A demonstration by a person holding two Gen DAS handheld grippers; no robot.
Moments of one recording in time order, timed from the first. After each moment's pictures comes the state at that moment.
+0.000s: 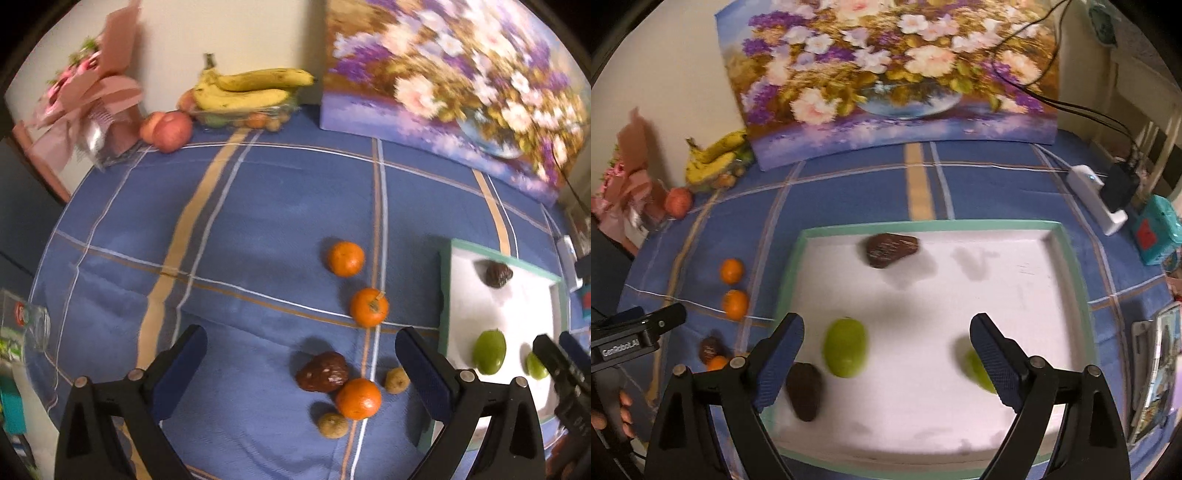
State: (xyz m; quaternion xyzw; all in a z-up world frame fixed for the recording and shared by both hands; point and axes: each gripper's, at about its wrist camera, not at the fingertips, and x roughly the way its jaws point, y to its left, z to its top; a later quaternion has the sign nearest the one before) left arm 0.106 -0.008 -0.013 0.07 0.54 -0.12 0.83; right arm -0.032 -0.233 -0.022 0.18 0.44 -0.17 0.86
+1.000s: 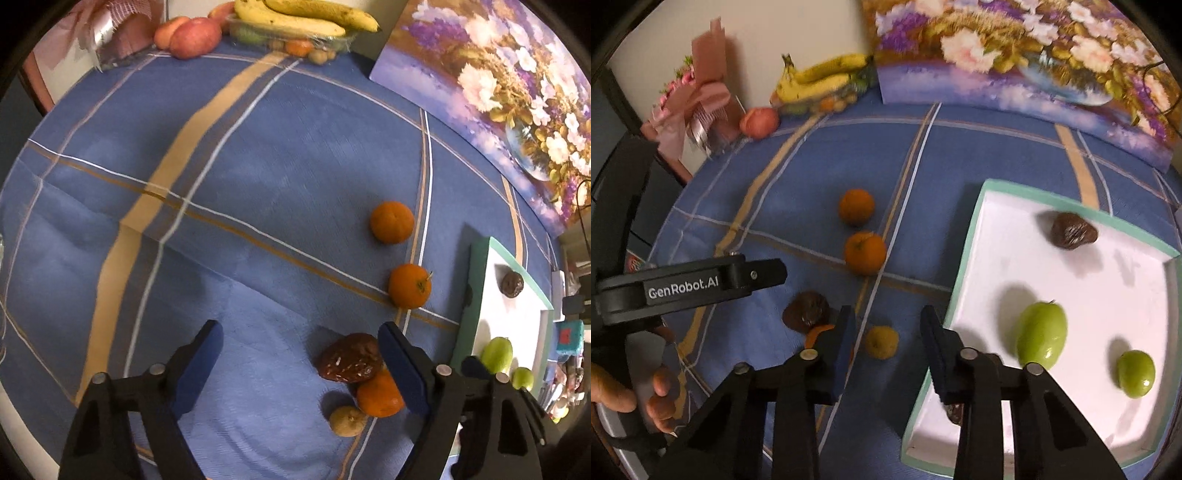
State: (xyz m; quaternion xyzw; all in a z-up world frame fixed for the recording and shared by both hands) left arm 0.122 0.028 -0.075 -0.03 0.63 -0.11 0.77; right arm 0.034 -0.121 -0.059 0.13 0.52 -0.02 0.85
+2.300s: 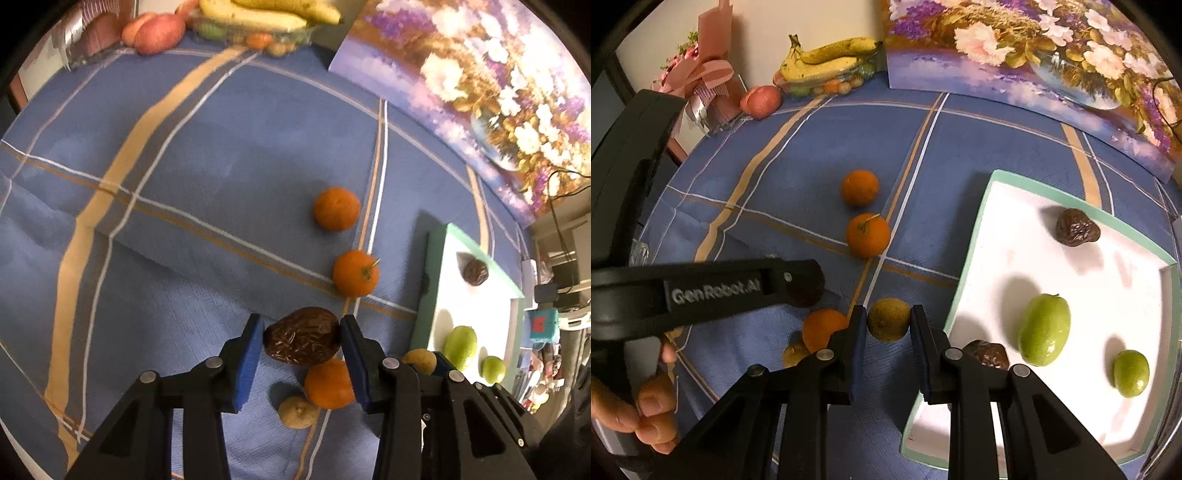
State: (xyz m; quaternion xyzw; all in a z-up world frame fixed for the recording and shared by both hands) left arm 0.108 -0.006 -0.064 -0.06 0.63 -0.17 0.76; right arm 0.031 -0.110 -0.056 0.10 0.53 -0.02 0.84
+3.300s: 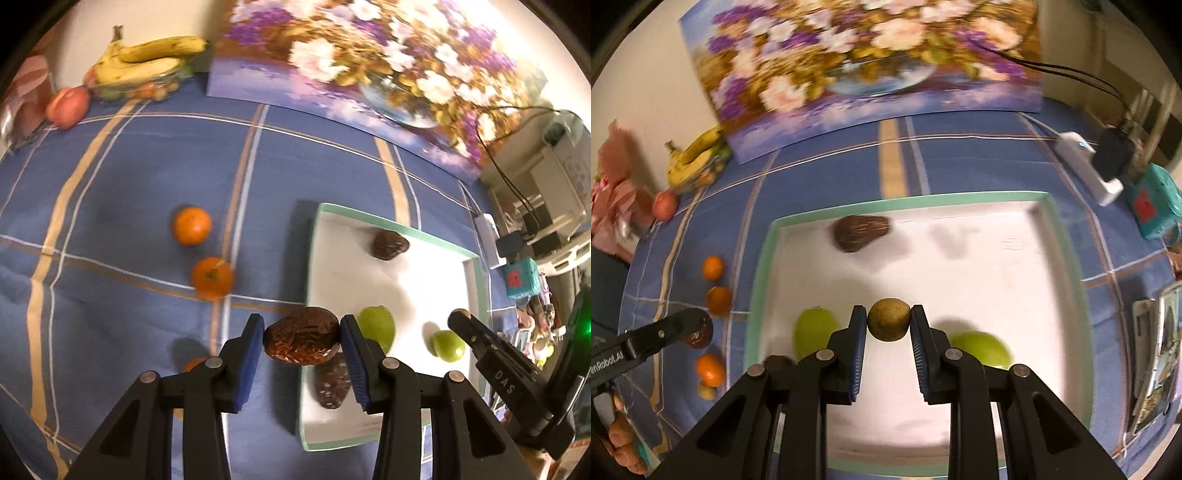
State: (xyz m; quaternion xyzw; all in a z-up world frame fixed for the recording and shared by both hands) left arm 0.072 -0.090 -0.024 0.01 0.58 -0.27 0.77; right arm -0.042 -0.263 -0.040 0.22 0.48 -0.19 0.83
